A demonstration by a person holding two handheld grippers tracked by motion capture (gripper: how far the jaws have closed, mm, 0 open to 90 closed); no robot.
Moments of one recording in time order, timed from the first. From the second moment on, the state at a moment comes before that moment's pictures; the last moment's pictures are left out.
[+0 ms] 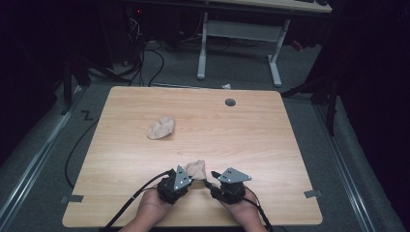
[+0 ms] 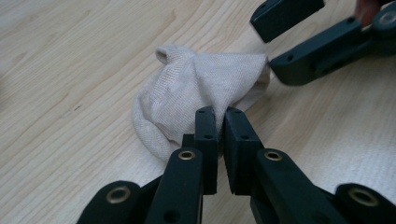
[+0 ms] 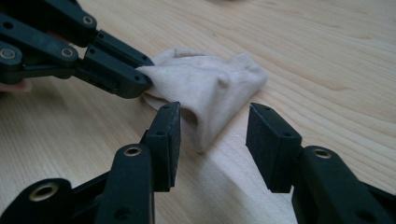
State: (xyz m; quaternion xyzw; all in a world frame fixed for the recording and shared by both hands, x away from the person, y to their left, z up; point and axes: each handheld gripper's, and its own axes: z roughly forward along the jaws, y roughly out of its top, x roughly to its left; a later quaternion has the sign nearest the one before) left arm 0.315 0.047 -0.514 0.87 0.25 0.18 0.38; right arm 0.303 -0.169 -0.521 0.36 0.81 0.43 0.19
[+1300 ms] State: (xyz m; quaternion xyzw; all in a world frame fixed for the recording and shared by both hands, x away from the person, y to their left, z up) left arm 0.344 0.060 -0.529 0.85 0.33 0.15 0.38; right arm 0.307 -0.169 -0.527 0.36 0.83 0.38 0.20
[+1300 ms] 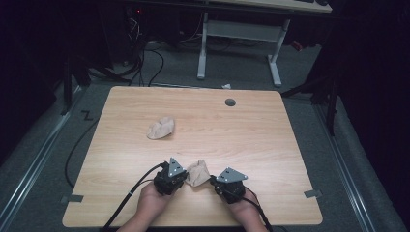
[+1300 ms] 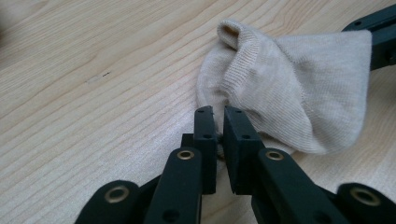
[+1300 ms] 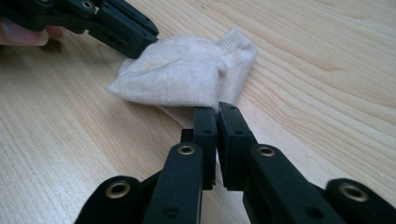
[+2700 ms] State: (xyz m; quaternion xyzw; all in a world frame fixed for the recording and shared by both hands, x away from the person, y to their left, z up) left arm 0.345 0.067 -0.534 0.84 0.34 0.13 0.40; right arm 0.312 -0.173 -0.507 0.40 0.79 0.40 0.23
